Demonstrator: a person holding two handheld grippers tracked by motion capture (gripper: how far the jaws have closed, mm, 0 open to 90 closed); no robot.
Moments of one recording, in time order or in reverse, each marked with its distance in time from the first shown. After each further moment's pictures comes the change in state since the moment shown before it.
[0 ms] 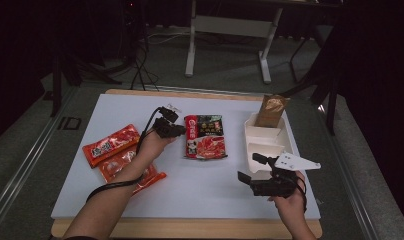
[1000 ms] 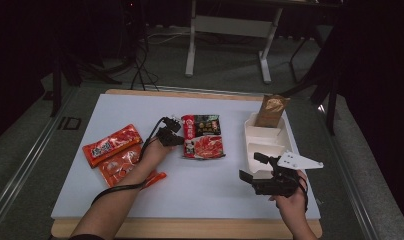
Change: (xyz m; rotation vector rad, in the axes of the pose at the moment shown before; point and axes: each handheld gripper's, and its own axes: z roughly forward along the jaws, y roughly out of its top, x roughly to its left) left arm 0.001 -0.028 0.040 0.134 0.020 0.003; right arm -0.004 0.001 -0.003 -0.016 0.004 0.028
